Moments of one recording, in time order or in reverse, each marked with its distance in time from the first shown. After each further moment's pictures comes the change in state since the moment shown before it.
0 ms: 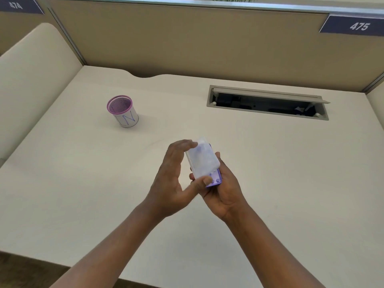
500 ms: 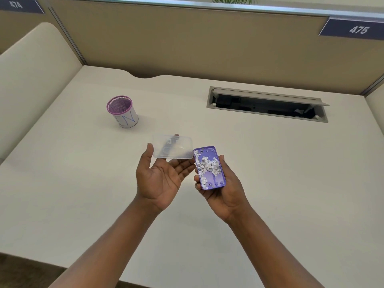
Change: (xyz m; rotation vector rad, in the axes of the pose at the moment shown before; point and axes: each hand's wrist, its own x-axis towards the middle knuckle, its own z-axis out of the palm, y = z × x) left_hand 0.012 -0.027 -0.001 -1.416 0.143 -0.688; right_hand 0.004 -0.001 -0.011 -0.028 0.067 0.005
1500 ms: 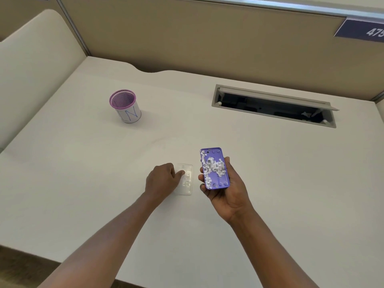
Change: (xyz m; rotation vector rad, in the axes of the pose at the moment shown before) left_hand 0.058 -0.036 -0.096 1.800 0.479 0.048; right_hand 0.010 -0.003 -0.006 -0.026 0.064 0.071
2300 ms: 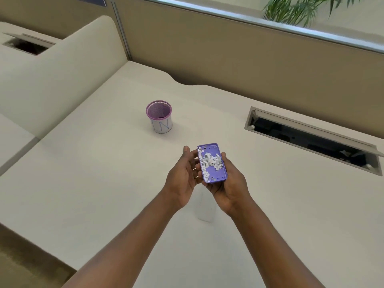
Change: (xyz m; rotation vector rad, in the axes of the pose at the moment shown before) left_hand 0.014 0.044 -0.082 -1.565 -0.237 -0.249; right_hand 0.074 -0.002 0.088 -0.232 -0.010 -0.001
